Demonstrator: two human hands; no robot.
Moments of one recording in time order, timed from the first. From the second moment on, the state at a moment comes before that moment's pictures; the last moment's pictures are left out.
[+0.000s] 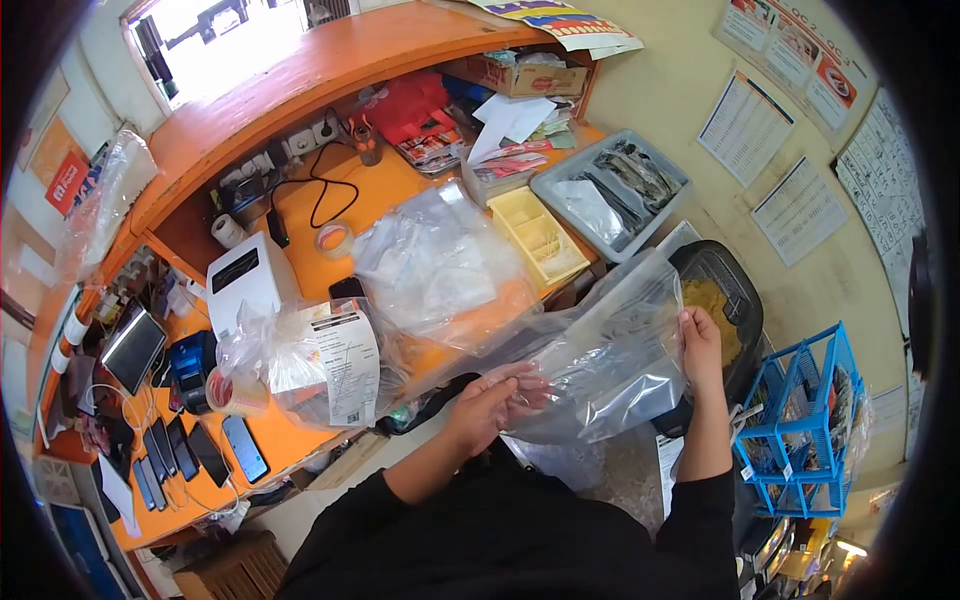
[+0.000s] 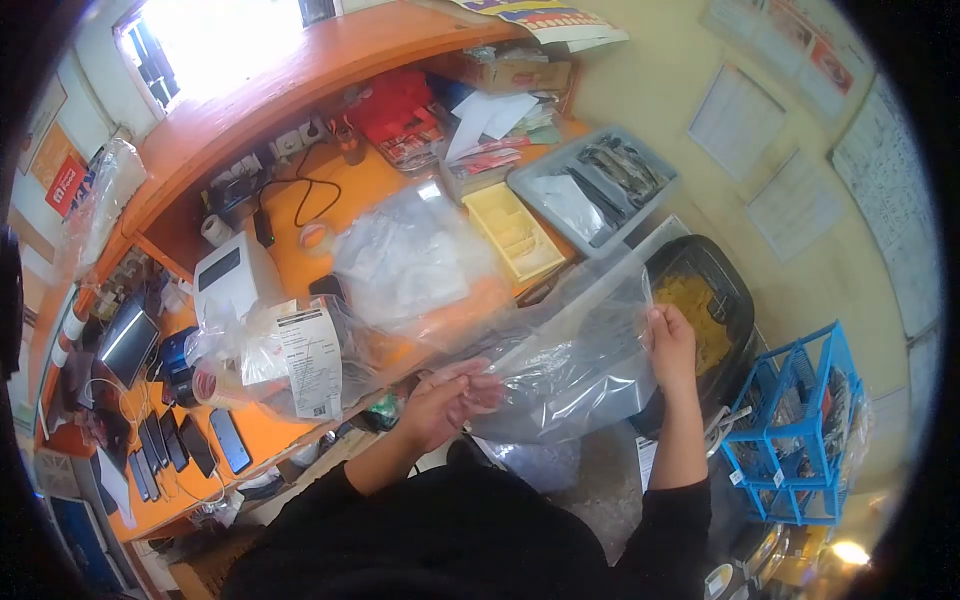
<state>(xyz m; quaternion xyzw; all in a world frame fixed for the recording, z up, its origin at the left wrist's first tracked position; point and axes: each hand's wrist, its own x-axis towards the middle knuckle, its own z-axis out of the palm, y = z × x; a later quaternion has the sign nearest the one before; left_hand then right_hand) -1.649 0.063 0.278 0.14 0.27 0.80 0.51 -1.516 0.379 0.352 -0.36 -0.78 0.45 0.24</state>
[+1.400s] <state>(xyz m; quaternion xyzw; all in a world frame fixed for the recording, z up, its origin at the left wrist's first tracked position) -1.642 0.118 0.141 0.54 0.63 0.47 0.30 -1.768 0.542 0.258 -0.24 -0.95 0.16 0.12</state>
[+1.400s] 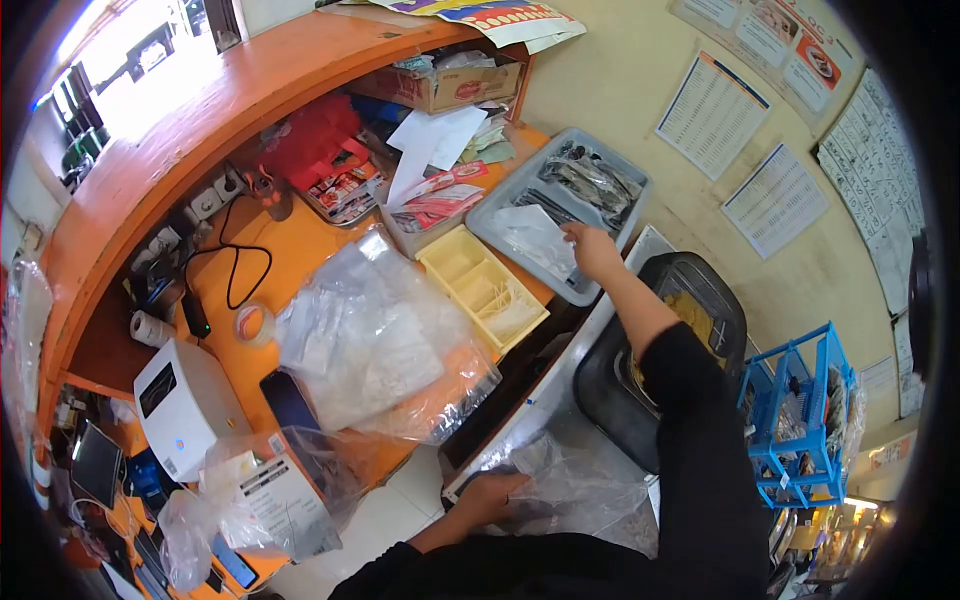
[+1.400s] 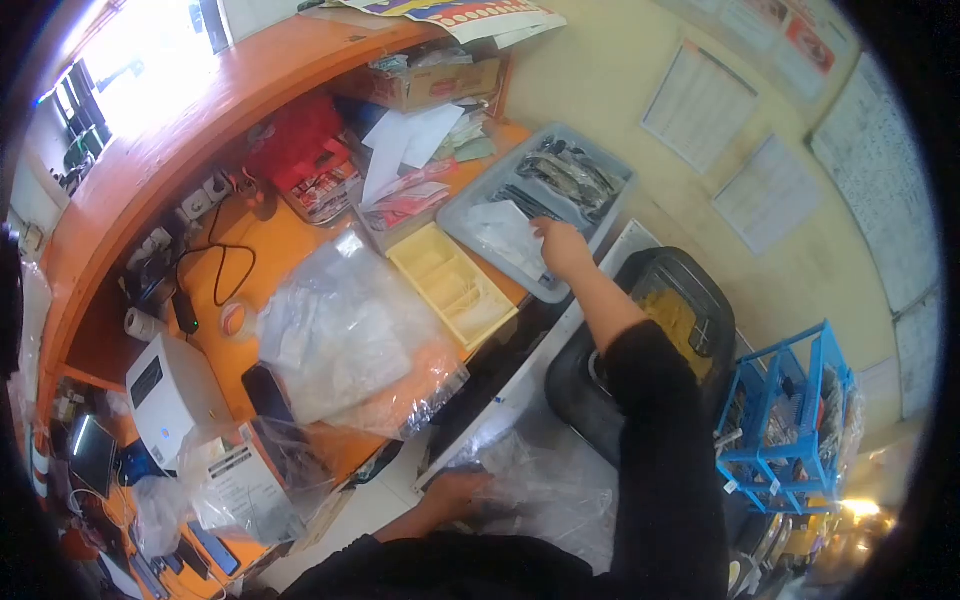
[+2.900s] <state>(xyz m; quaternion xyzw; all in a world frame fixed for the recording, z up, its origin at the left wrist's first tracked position) -1.574 0.179 0.170 -0.13 0.37 0.58 0.72 -1.435 0.250 0.241 -0.21 -0.97 0.09 0.09</state>
